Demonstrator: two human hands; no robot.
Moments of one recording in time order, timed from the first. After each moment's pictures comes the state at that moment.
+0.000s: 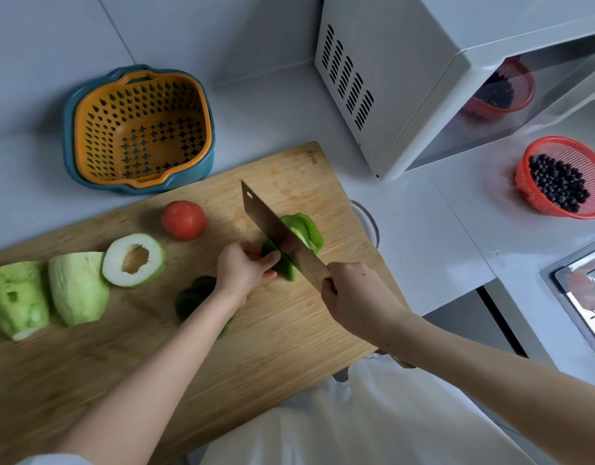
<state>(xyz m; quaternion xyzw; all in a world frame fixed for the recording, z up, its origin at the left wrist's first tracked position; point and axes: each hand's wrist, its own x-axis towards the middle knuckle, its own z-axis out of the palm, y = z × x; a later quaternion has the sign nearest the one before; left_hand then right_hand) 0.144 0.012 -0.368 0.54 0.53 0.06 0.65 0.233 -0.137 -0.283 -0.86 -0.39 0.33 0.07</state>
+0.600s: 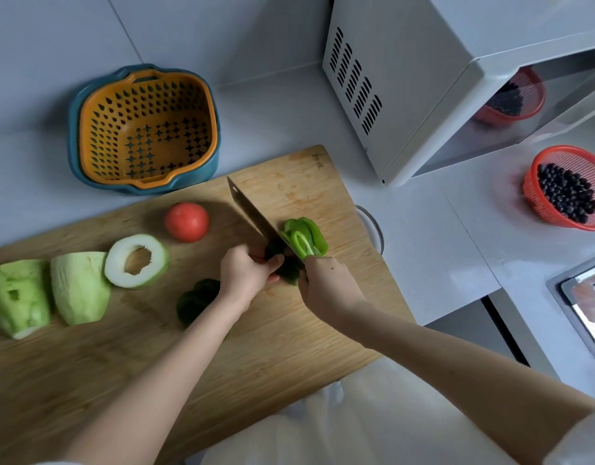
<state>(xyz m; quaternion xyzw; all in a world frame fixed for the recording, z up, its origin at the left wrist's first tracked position) 0.146 0.009 -0.366 0.58 0.53 0.07 0.62 0.229 -0.099 -0.318 -0.86 -0.39 0.32 0.08</state>
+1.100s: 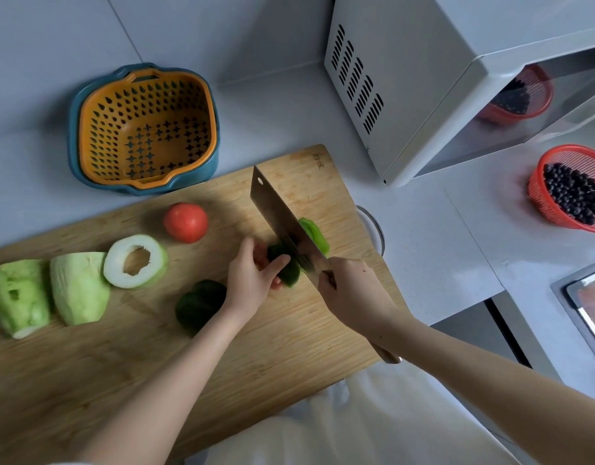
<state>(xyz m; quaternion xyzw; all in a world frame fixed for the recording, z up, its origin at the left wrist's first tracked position) 0.140 -0.002 -0.373 0.69 0.43 0.12 0.57 0.246 -0.125 -0.302 -0.85 -0.38 0.33 0.14</state>
